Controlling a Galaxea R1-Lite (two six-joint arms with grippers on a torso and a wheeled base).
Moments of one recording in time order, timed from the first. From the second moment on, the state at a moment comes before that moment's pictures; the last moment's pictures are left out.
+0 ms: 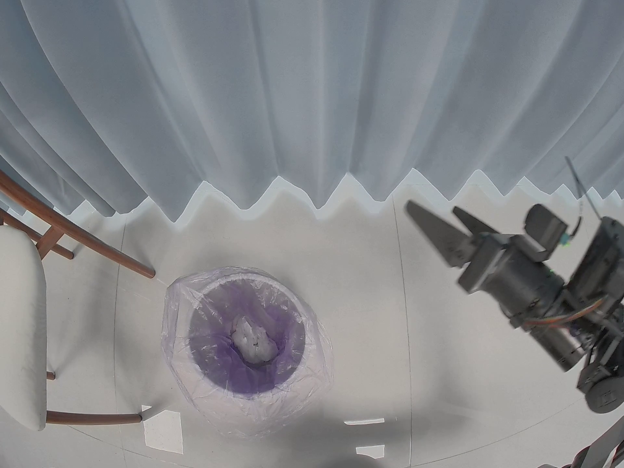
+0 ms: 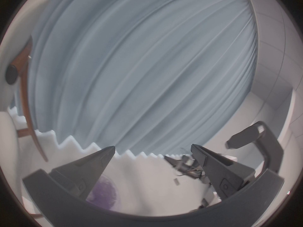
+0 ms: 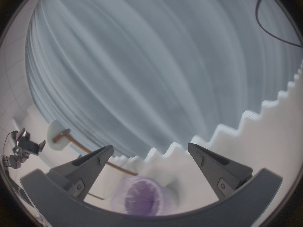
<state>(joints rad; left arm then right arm) -0.05 0.62 -0.61 -0.38 -0.66 -0.61 0.77 1.57 -0.48 -1.24 -0.20 0.35</state>
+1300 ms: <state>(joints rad) 0.21 0.11 -0.02 -0.07 0.22 -0.05 0.15 0.12 -0.02 -0.05 0.04 0.05</state>
